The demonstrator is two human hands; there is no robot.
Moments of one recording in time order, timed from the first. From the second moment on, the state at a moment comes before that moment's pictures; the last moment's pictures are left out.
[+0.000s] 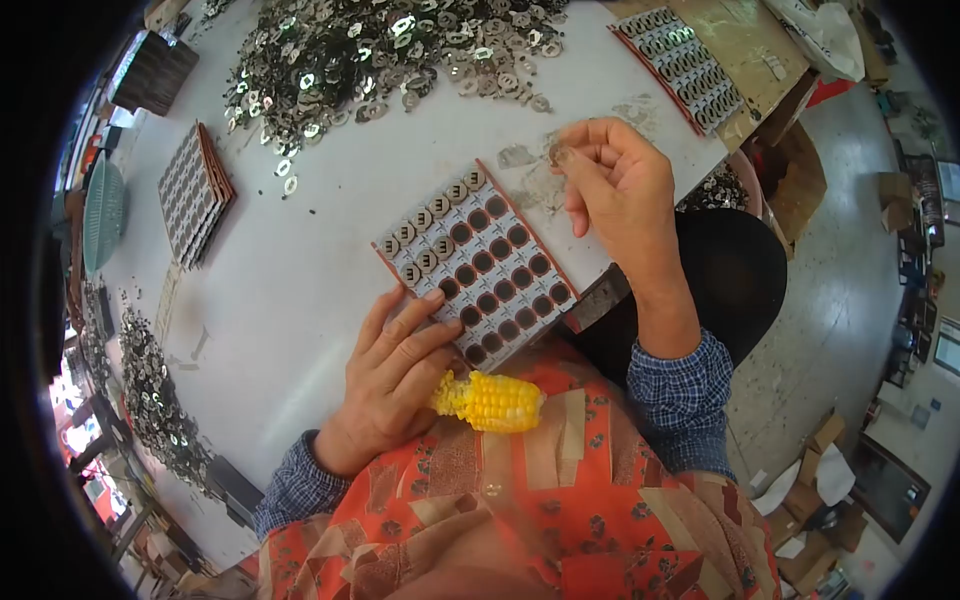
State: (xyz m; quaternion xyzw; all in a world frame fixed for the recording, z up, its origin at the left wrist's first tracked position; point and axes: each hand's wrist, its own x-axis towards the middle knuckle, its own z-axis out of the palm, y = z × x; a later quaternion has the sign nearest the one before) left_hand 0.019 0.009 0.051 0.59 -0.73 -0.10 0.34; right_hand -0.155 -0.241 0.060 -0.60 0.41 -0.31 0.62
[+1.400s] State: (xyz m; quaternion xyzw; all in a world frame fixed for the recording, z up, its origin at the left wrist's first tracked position) left_hand 0.017 0.010 0.050 0.58 -0.72 -0.11 0.36; right_hand -0.126 -0.195 0.050 -0.83 0.24 -0.24 0.44
